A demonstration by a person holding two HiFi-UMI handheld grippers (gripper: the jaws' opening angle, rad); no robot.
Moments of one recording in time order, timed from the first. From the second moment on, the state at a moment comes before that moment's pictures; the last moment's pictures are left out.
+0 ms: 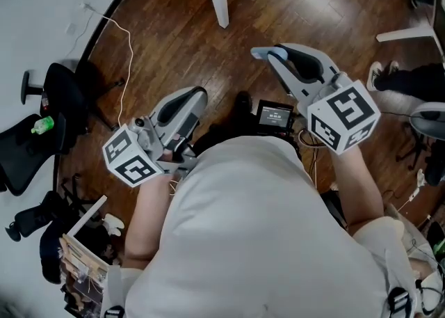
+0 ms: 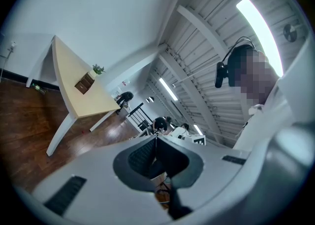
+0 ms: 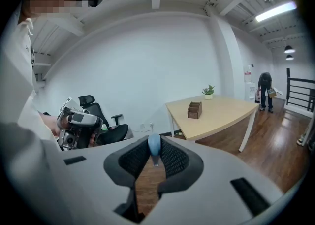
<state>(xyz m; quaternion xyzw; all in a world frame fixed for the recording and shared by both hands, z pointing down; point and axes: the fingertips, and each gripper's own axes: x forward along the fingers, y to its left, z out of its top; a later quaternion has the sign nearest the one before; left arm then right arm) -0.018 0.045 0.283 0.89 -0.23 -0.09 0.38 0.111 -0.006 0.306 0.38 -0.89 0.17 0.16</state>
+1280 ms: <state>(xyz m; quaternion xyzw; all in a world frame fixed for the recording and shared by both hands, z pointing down) -0.115 -0.155 0.284 0.90 -0.19 -0.09 0.39 0.027 -0.190 0.311 0.43 -0.87 0.18 0.18</state>
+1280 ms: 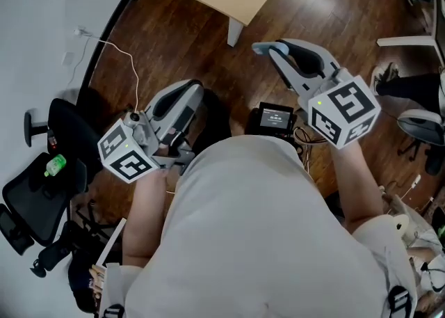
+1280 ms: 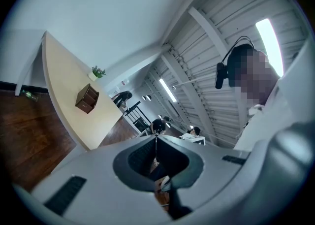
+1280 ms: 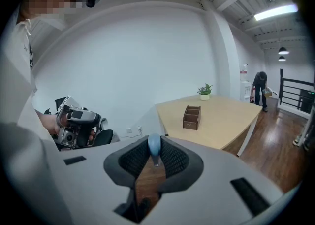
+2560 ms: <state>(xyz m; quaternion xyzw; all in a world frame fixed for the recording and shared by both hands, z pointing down) -0.128 -0.256 0.294 0.88 -0.24 -0.11 0.39 0.023 -0.346 0.325 0.40 -0.88 0.13 0.21</state>
